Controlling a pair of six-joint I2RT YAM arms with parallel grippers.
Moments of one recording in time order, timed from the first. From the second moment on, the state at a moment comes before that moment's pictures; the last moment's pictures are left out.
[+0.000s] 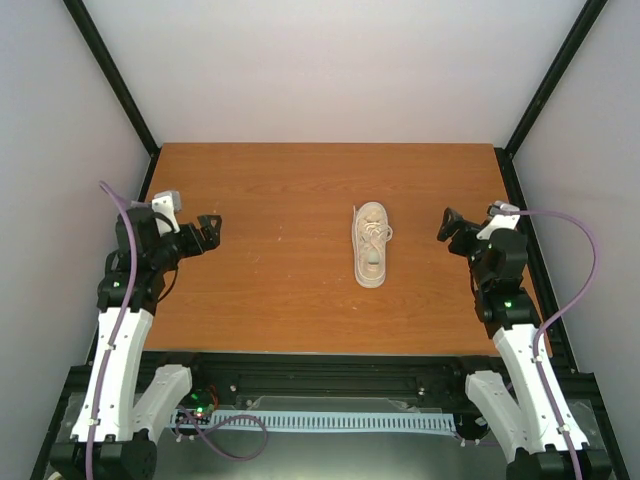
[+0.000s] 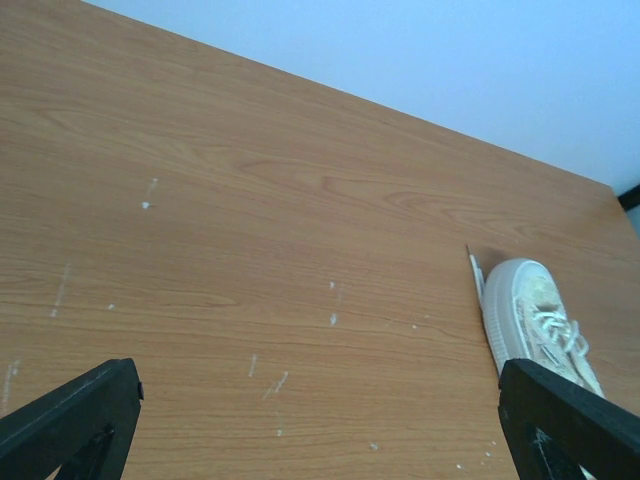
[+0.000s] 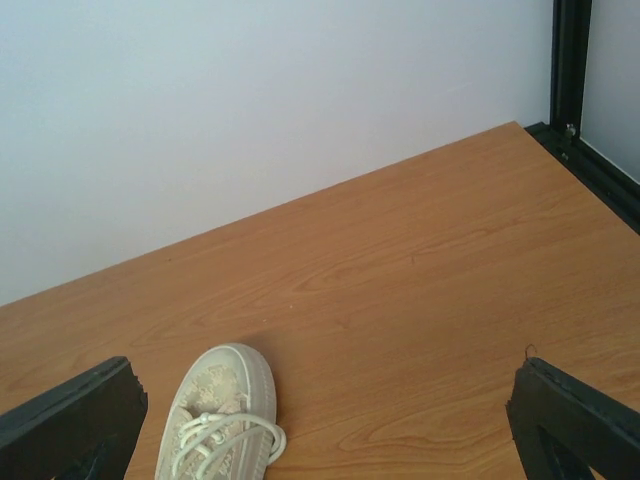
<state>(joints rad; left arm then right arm) 0.03 0.80 0.90 -0.63 0.28 -0.33 0.05 0.71 0.61 -0.15 0.03 0.36</state>
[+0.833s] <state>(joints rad) 0.03 0.81 0.89 -0.66 0.08 -0.38 0.15 0.95 0.62 -0.31 -0.29 0.31</state>
